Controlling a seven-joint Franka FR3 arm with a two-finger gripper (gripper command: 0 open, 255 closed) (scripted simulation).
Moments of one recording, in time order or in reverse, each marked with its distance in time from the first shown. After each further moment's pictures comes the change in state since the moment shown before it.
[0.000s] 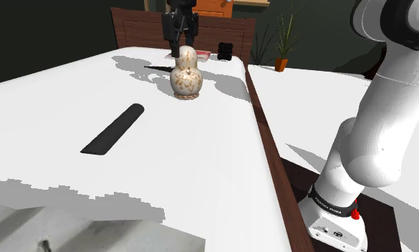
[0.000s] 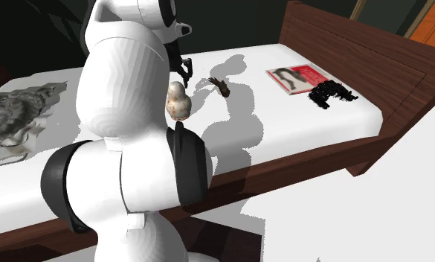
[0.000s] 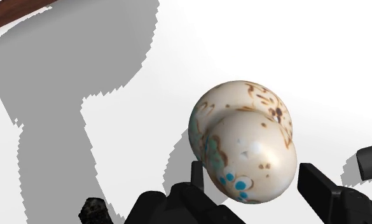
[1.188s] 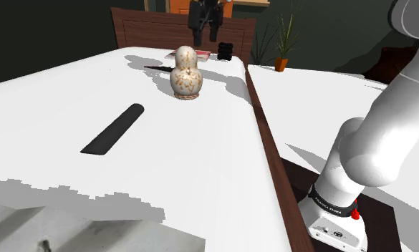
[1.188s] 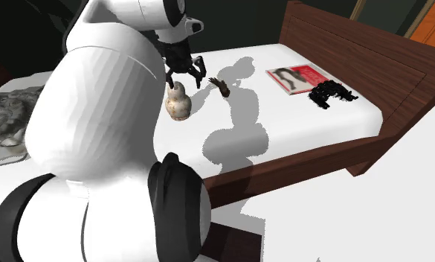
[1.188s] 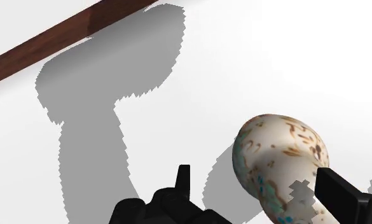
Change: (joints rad) arm -0.041 -0.199 -0.054 -0.174 0.009 0.029 -0.044
